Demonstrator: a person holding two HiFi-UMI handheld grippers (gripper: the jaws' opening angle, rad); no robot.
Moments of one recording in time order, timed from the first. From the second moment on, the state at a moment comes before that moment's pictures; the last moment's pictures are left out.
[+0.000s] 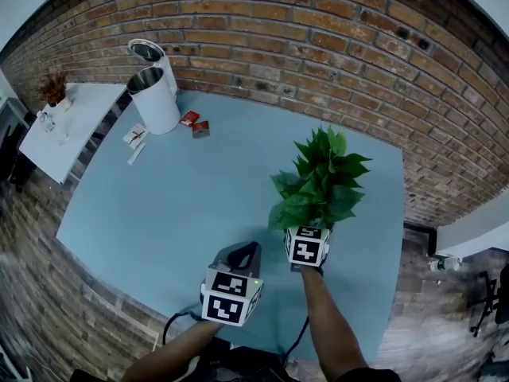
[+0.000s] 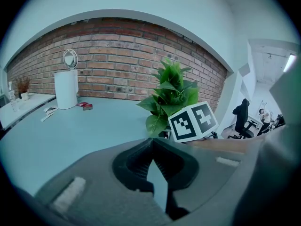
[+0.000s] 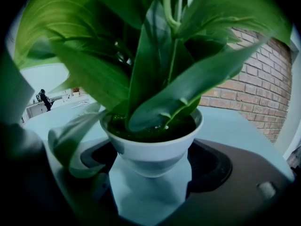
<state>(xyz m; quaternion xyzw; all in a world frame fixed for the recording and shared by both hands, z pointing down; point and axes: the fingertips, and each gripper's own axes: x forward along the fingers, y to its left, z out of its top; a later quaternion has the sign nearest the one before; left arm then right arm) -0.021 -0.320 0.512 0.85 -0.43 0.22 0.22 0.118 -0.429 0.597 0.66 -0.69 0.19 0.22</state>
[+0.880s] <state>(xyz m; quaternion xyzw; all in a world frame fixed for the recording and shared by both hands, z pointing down) -0.035 -0.297 0.513 0.86 -0.41 0.21 0.22 0.108 -0.389 0.601 0.67 -0.67 0.20 0.22</state>
